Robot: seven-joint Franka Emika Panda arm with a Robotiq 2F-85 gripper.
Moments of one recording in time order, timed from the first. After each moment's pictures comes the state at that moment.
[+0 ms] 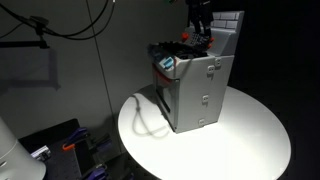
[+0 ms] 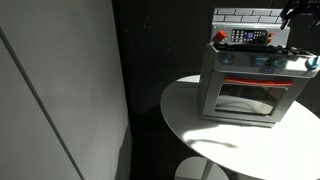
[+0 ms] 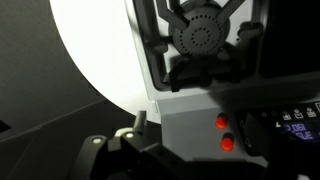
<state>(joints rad) -0.07 0.14 -0.06 -1.74 -0.16 2.18 0.53</state>
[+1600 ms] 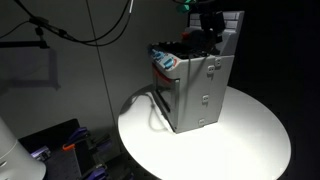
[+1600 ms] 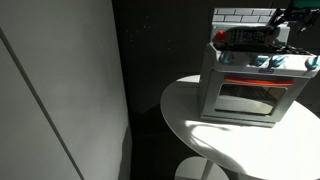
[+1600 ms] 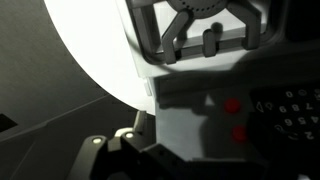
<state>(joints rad) -0.04 0.32 -0.12 -1.56 -0.16 2.18 0.54</state>
